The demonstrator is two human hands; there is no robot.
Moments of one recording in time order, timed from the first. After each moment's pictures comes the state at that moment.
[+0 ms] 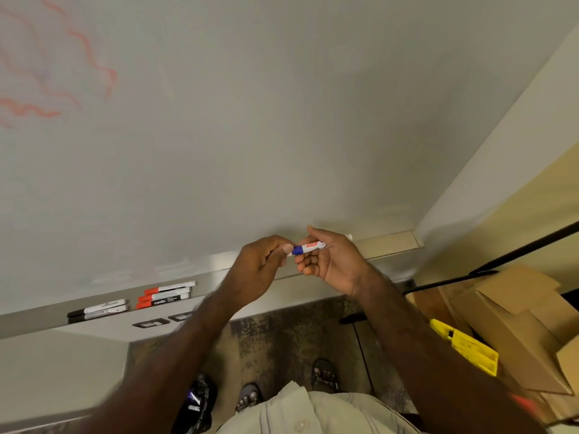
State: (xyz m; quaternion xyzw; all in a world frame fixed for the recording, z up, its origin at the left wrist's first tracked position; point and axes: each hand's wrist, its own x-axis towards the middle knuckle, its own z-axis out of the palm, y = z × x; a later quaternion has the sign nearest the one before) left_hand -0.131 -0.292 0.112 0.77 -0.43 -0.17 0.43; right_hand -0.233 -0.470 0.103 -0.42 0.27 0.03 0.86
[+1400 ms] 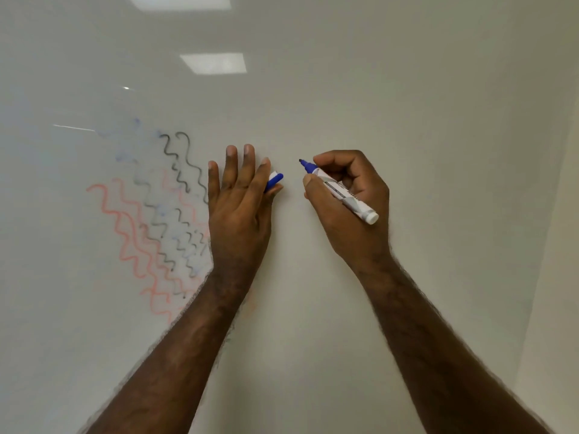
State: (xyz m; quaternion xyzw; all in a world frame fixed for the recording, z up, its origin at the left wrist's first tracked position) left_hand 0.002 -0.294 0.482 0.60 -0.40 0.61 0.33; right_hand -0.134 -0.417 0.503 -0.66 -0.09 -0.61 0.43
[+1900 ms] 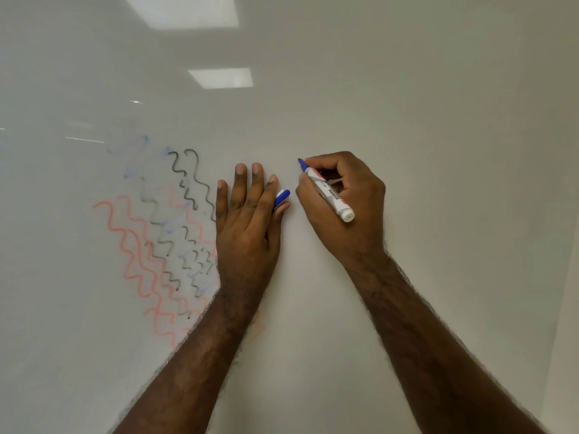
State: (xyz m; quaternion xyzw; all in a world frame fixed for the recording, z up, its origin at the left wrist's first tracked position) left_hand 0.006 -0.298 0.481 0.60 -0.39 0.62 0.32; right_hand -0.099 -0.423 0.529 -0.68 -0.07 -0.68 0.27
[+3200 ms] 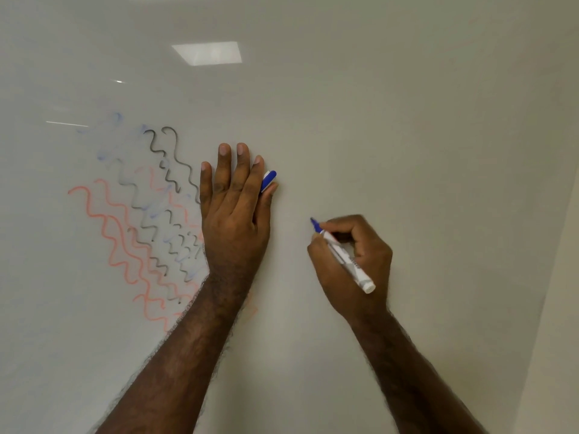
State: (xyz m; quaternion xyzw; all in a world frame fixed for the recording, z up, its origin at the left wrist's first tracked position) left_hand 0.008 -0.300 0.477 0.60 -0.37 0.64 0.32; right_hand -0.120 -0.419 0.423 -0.66 -0.01 -0.66 0.37
